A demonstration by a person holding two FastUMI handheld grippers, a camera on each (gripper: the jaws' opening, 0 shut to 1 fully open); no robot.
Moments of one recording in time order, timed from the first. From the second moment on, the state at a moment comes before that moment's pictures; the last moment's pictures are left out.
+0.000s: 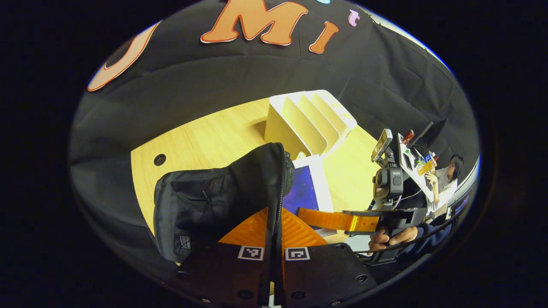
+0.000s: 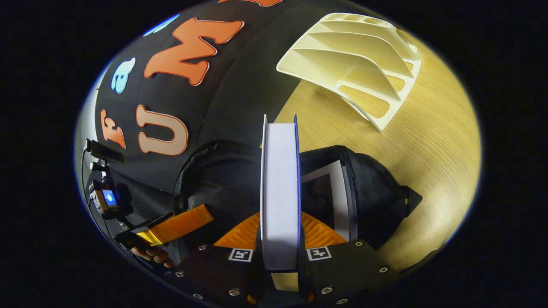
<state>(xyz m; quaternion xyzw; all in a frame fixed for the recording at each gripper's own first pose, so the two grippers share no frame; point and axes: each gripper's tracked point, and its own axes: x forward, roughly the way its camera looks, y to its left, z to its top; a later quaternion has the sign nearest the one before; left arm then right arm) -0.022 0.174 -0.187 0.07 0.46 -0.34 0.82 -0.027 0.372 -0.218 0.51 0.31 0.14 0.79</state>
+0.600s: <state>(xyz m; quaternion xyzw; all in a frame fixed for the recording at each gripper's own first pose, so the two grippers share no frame) -0.024 0.156 -0.195 0.07 0.47 -0.34 0.81 -0.031 0.399 -0.229 0.49 0.34 0.20 0.78</state>
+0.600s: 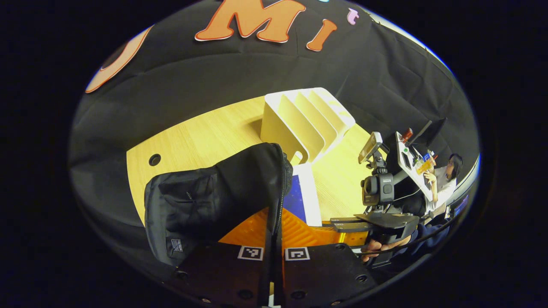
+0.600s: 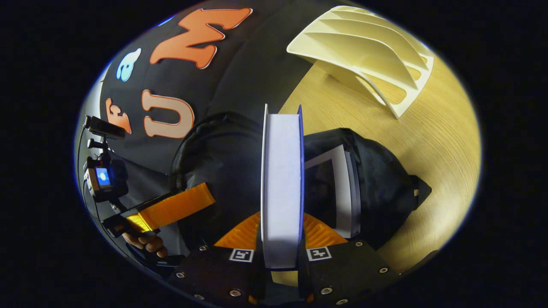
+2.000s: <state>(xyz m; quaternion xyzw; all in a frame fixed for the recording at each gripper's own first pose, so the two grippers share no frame) -0.044 0.085 -0.220 0.06 0.48 -0.27 0.83 -0.035 0.245 -0.252 0.19 0.46 0.18 0.85</state>
